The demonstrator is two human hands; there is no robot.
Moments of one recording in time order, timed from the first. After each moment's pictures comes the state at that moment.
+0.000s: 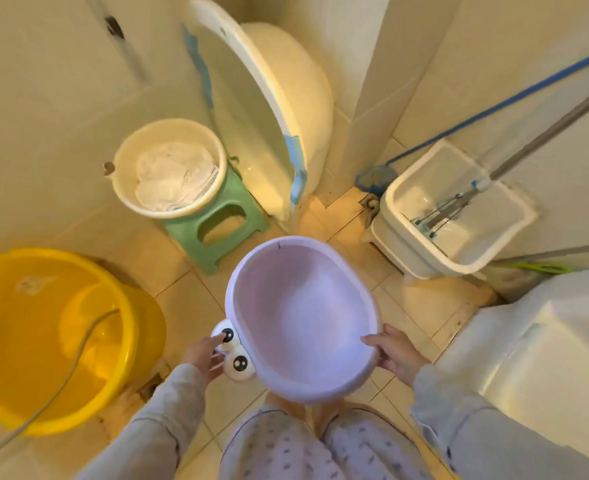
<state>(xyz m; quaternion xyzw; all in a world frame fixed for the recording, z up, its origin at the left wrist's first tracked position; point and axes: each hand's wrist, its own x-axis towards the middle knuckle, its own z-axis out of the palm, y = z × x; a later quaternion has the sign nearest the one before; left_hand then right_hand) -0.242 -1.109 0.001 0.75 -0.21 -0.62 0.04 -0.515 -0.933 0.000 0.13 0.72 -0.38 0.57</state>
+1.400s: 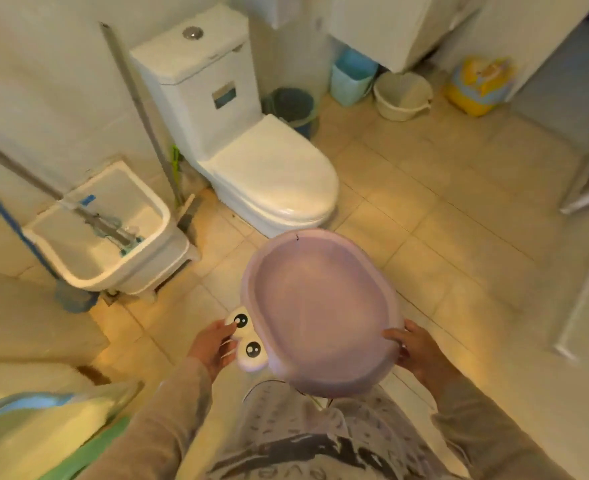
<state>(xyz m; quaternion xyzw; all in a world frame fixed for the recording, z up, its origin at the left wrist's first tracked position) -0.385 -0.996 0.064 0.25 -0.66 -0.53 -0.47 -0.155 -0.745 0.060 0.59 0.43 -0.68 0.01</state>
